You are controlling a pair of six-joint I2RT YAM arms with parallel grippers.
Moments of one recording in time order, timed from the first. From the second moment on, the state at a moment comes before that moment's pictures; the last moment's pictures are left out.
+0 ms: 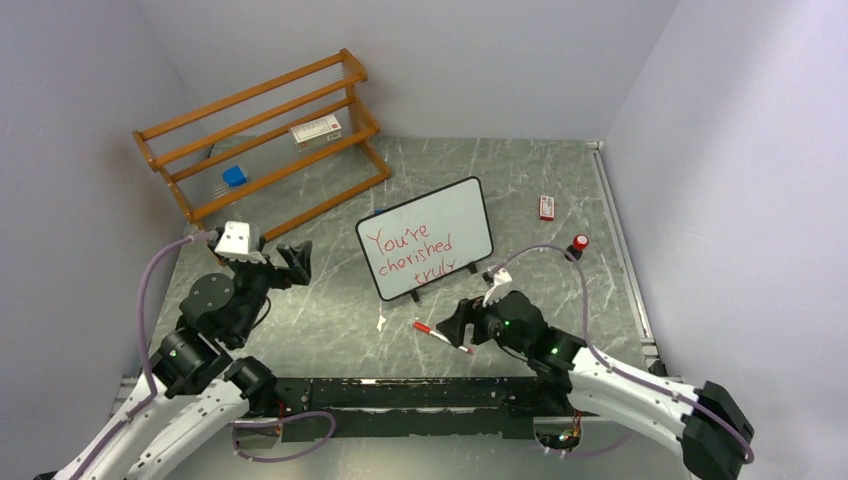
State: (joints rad) left arm -0.67 0.40 0.65 -0.31 -0.49 -0.21; right arm 0.88 0.73 0.13 0.13 -0.01 0.58
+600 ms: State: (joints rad) left arm -0.67 0.16 0.74 -0.53 -0.54 -0.25; right arm 0.88 0.48 0.74 -0.51 0.63 0.53
